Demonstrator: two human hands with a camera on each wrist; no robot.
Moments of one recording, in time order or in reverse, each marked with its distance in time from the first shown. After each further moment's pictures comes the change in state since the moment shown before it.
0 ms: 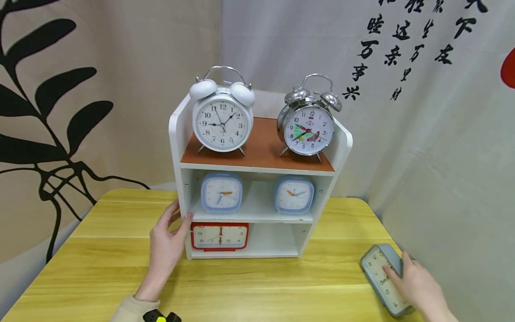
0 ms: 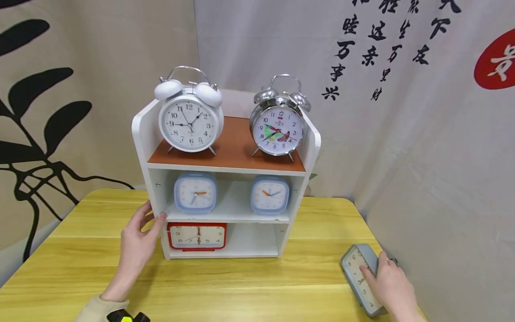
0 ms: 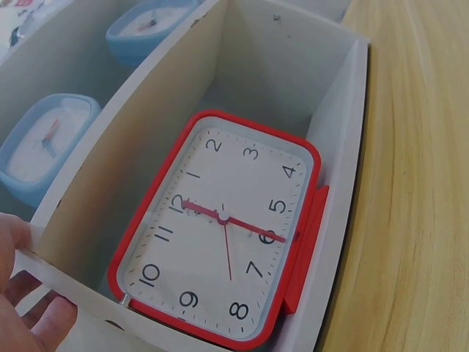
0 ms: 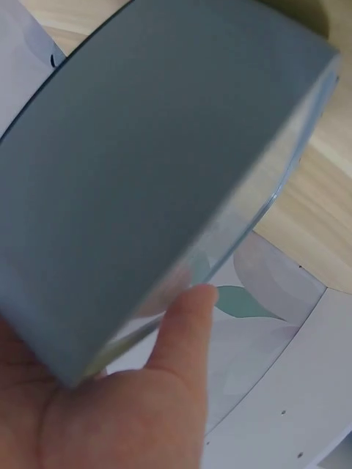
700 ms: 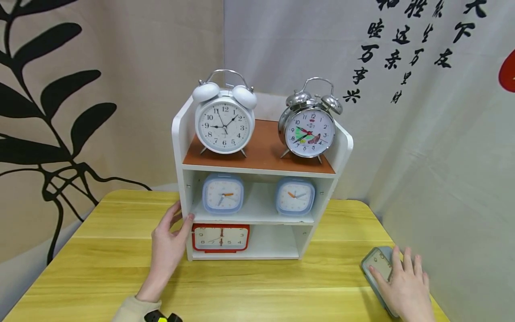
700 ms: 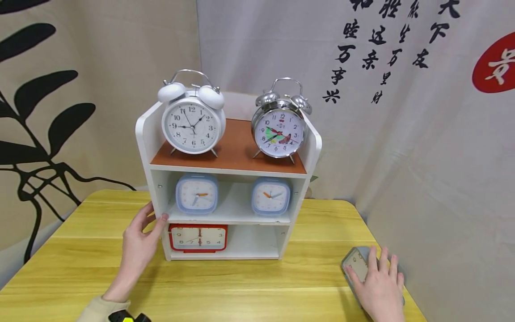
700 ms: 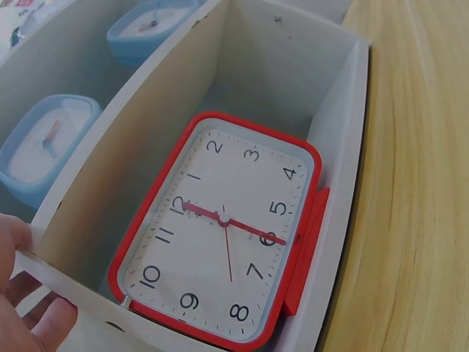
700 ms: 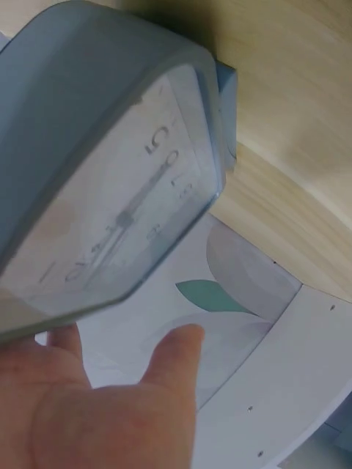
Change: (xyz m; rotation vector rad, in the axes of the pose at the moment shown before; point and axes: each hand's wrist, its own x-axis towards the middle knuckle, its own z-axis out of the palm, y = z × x) left_hand -0.001 0.003 0.000 0.009 -0.018 -0.016; right_hand -0.014 -0.030 0.022 0.061 0.241 -0.017
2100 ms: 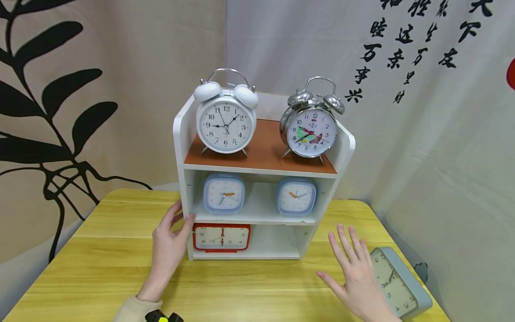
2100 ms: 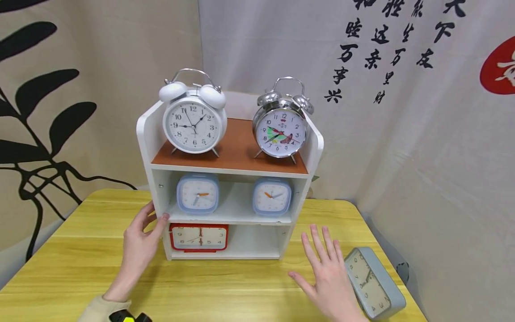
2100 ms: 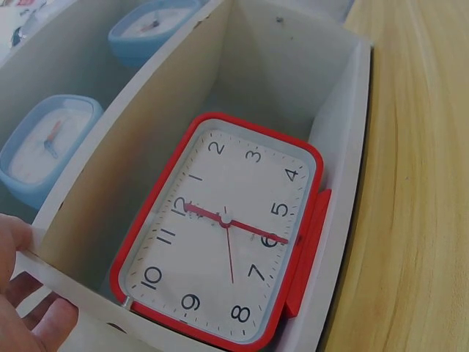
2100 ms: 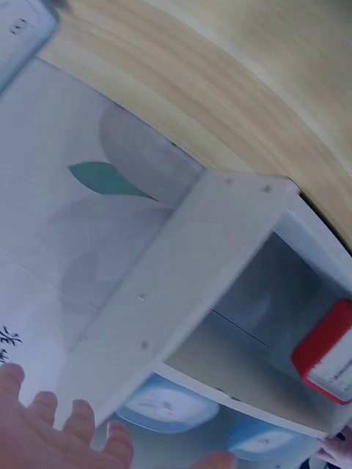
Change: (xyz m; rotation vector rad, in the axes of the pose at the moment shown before) left_hand 0.000 -0.001 0.000 -0.003 0.001 -0.006; right_hand -0.013 -0.112 0.014 0.128 0.600 -0.729
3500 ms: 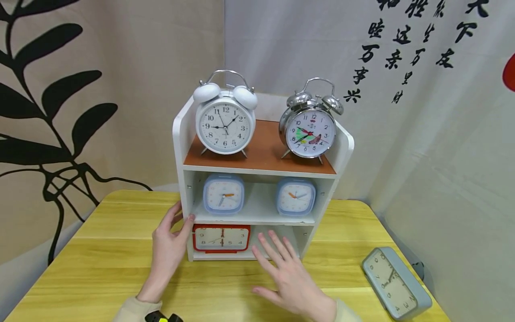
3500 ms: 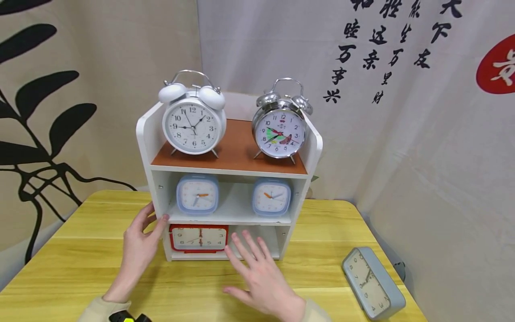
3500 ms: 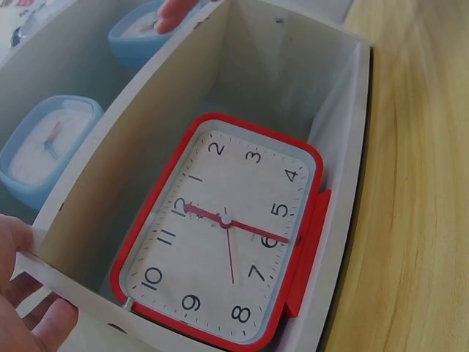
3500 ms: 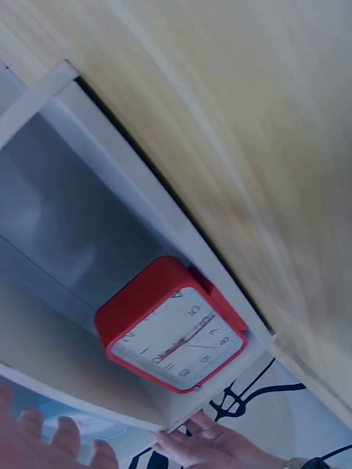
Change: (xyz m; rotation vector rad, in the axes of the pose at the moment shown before) left_hand 0.000 0.001 -0.001 0.017 -0.004 0.006; right_hand 0.038 -0.089 0.066 -0.039 -0.151 -0.351
